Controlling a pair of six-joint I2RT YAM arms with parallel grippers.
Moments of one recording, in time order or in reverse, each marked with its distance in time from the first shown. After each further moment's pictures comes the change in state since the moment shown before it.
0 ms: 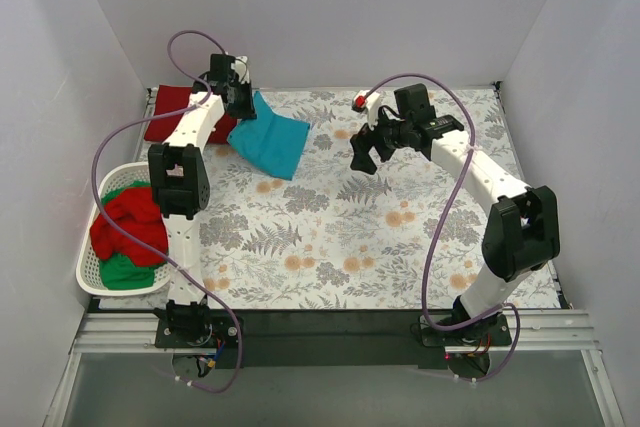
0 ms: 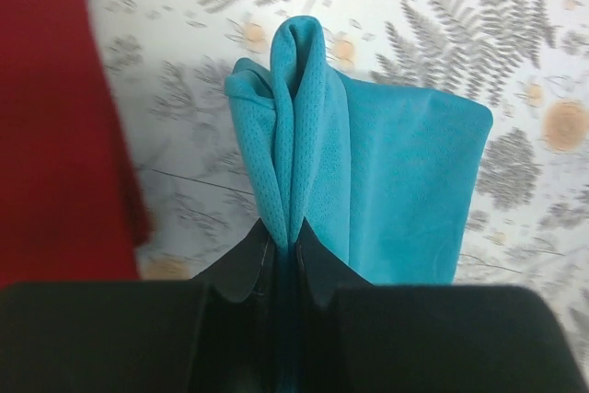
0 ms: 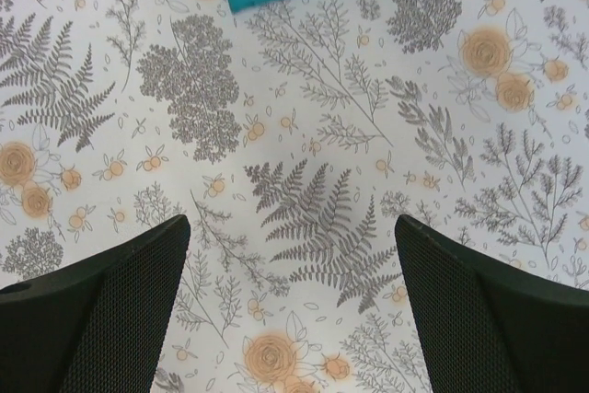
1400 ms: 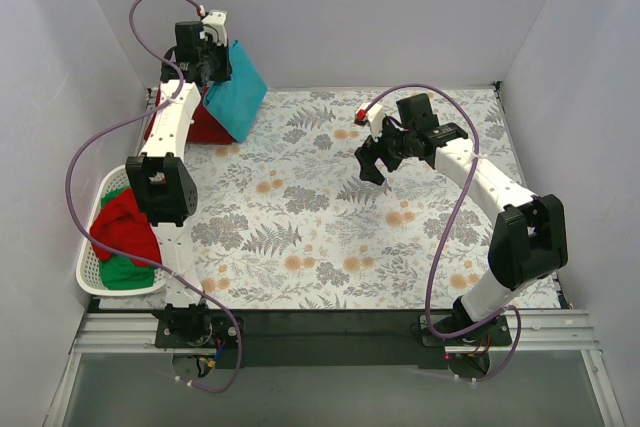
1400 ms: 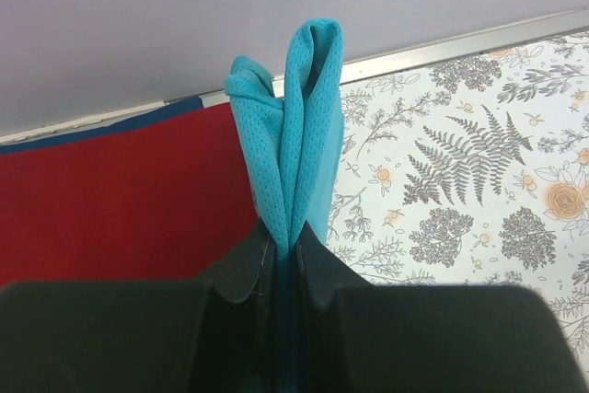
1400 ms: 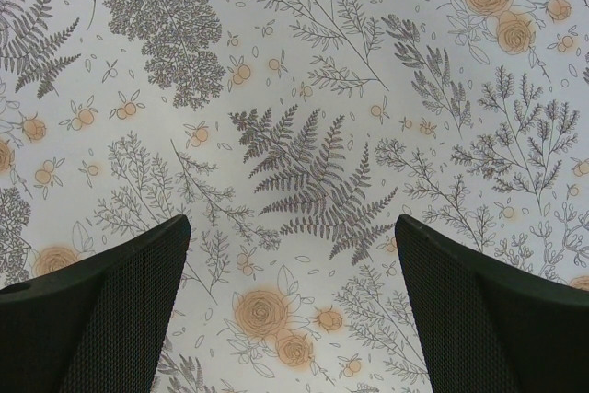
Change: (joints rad) left arm 0.087 -0.108 0.144 0.099 -0.011 0.247; right arm -0.002 -0.065 -0.091 -0.053 0.093 -0.082
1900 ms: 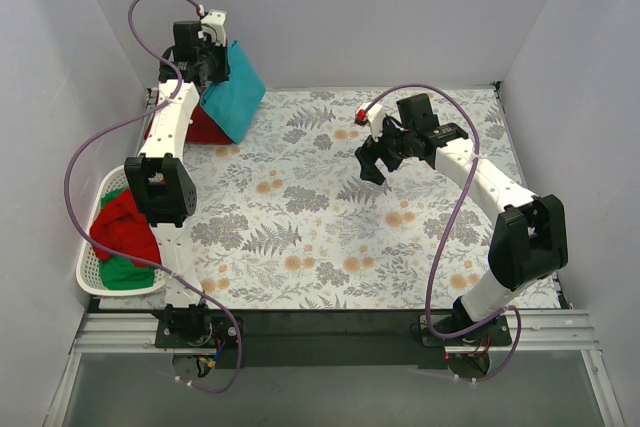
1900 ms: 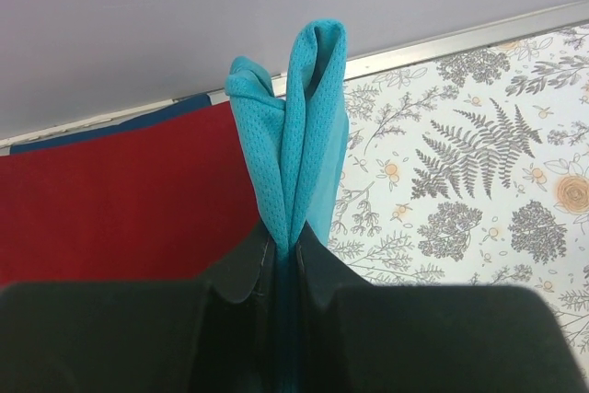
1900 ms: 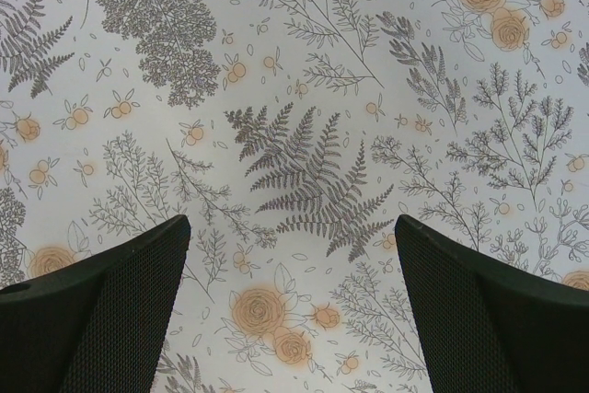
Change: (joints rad) left arm 0.005 -0.016 -0.004 -0.013 -0.002 0.024; right arm 0.000 -0.002 -0.001 0.000 0.012 -0.001
